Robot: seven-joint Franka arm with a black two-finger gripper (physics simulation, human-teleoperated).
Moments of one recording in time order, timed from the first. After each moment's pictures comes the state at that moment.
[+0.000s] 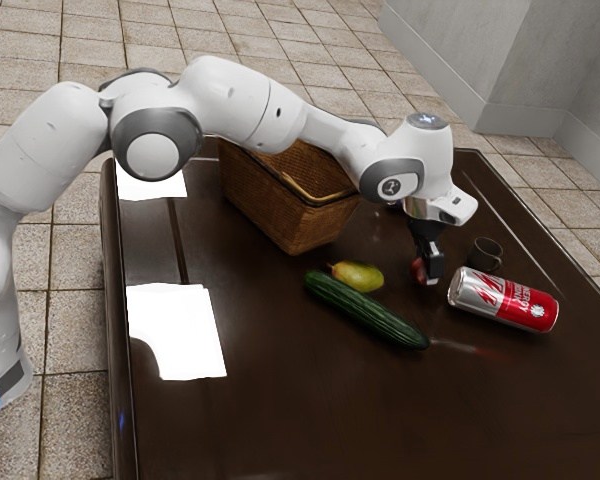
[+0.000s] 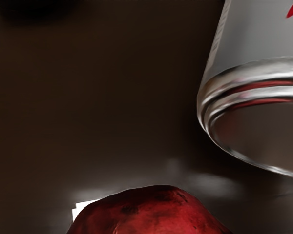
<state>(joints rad) 0.05 0.60 -0.10 -1.33 -0.04 2.27 0.17</state>
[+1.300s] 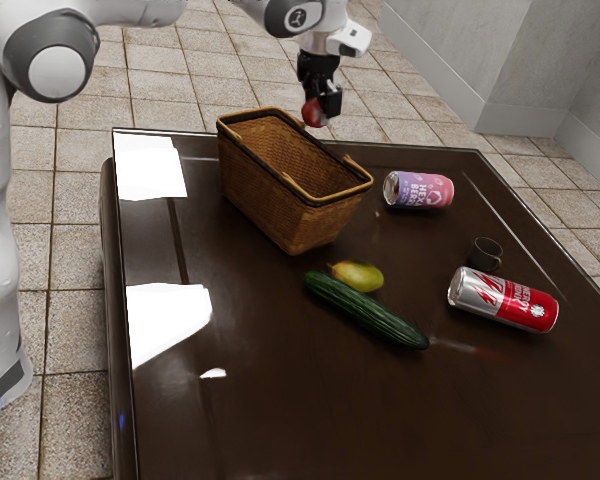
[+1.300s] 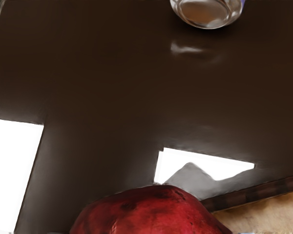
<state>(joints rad) 0.23 0.05 0.13 -1.63 0.04 1.95 0.16</state>
